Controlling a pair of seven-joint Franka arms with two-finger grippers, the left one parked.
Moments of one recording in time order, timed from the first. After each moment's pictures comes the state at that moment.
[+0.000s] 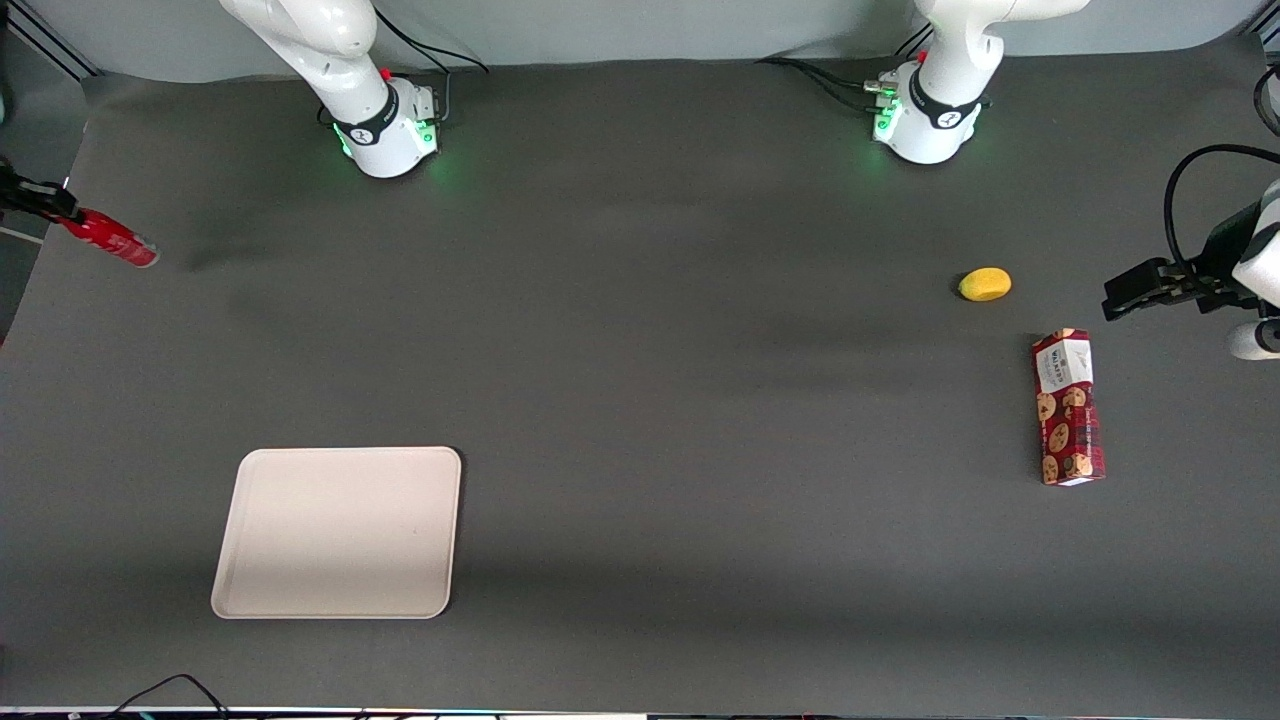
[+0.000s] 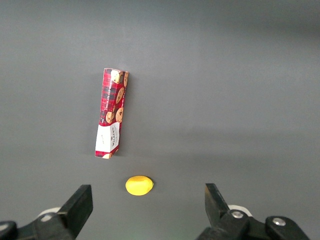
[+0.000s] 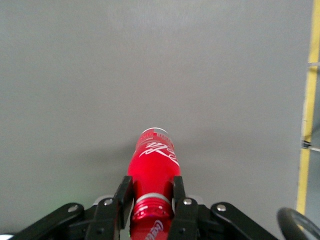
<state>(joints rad) -0.45 -0.17 -0.38 -2.25 -0.20 2.04 -0.62</state>
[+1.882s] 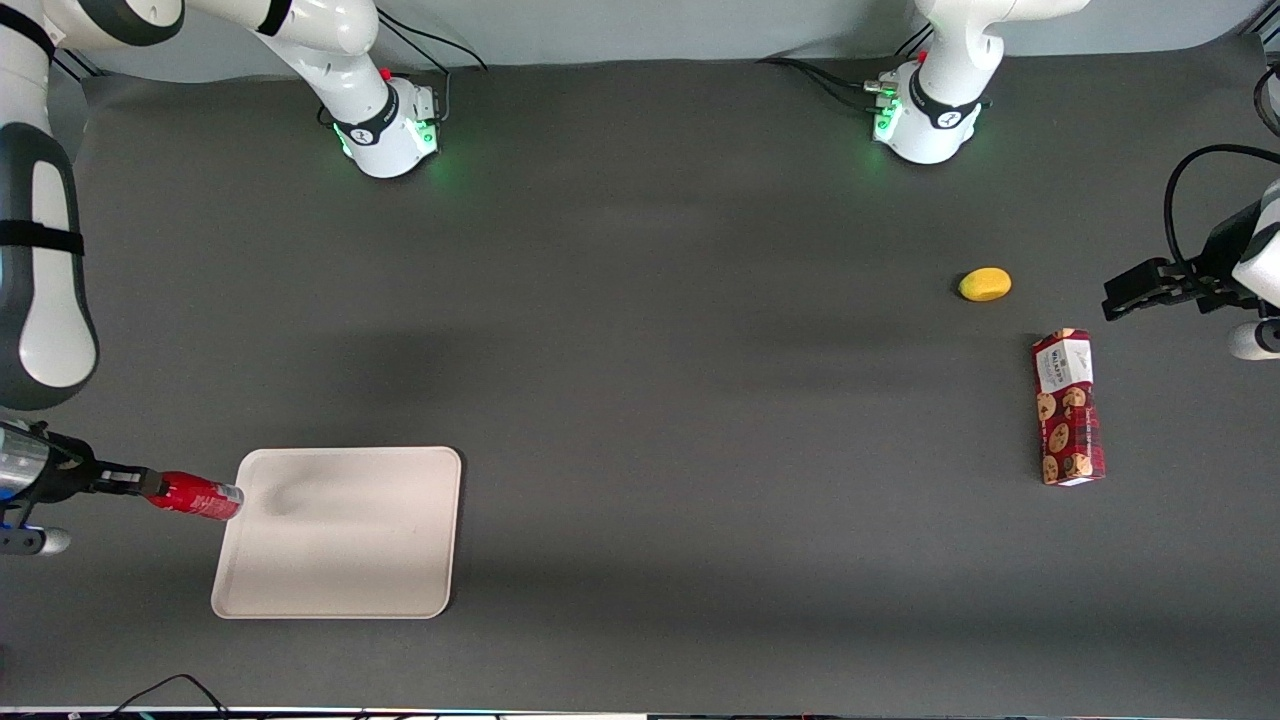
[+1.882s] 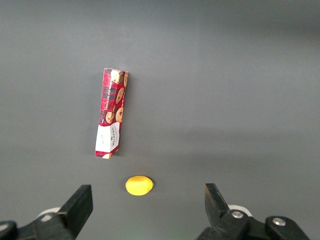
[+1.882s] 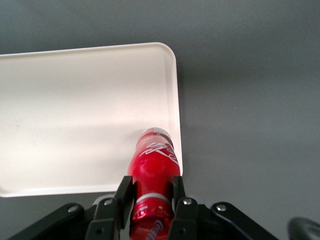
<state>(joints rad) -0.39 0.62 0.25 -1.34 -0.15 1.95 -0.05</state>
